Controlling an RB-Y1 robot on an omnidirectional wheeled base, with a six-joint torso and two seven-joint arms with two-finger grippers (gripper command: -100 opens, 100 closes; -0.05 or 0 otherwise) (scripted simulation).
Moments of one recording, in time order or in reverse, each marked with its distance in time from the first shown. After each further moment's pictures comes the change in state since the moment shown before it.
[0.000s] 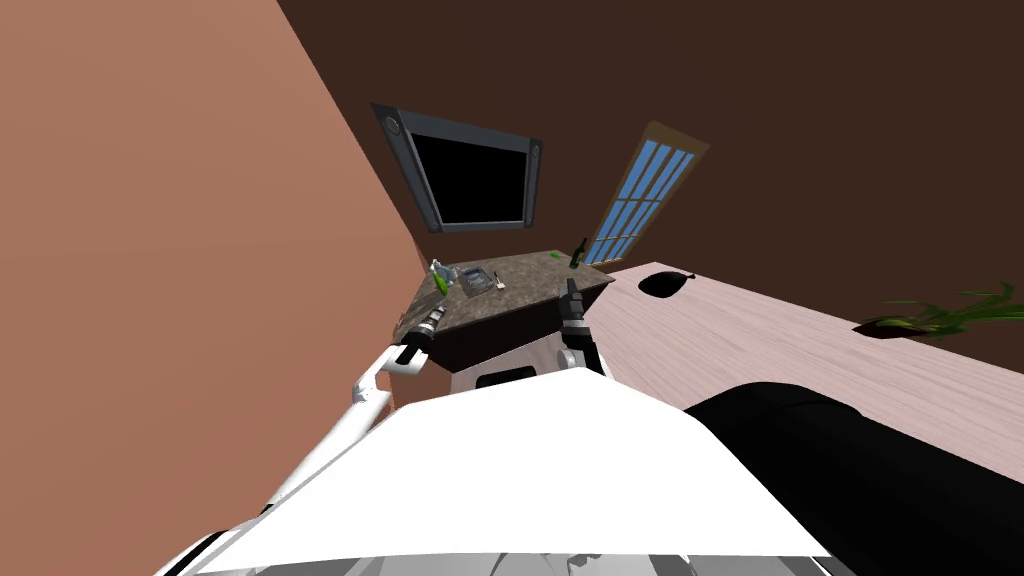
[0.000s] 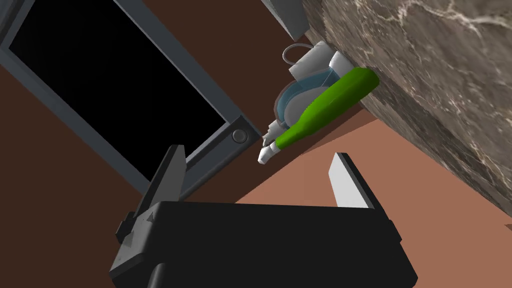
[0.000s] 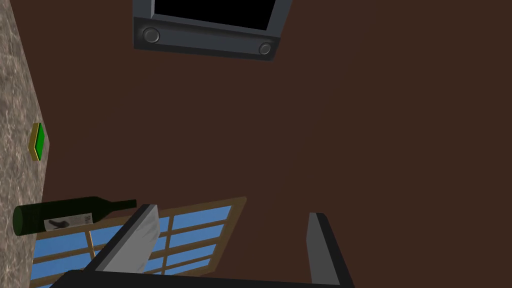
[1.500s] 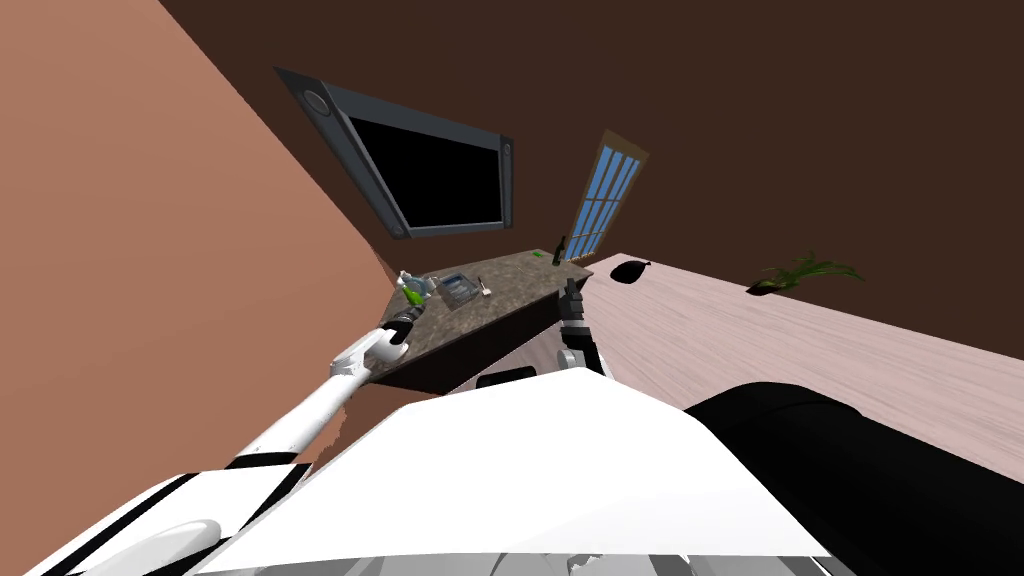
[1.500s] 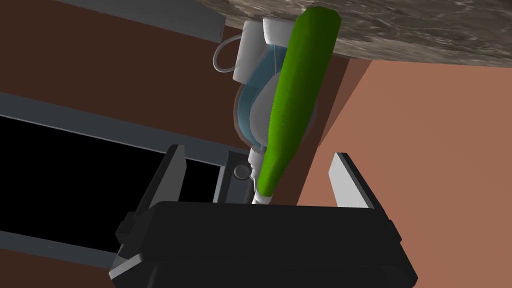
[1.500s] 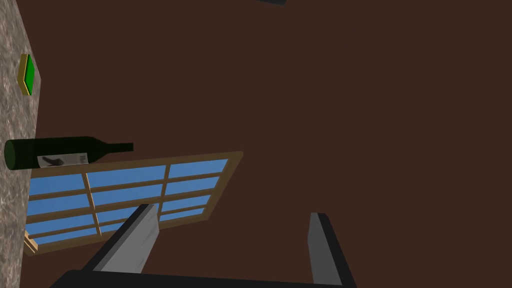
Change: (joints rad) left arm -0.218 0.239 -0.093 0.288 -0.168 0.316 -0.039; right arm 0.000 0.000 0.000 0.000 0.000 0.000 0.000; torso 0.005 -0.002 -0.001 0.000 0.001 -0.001
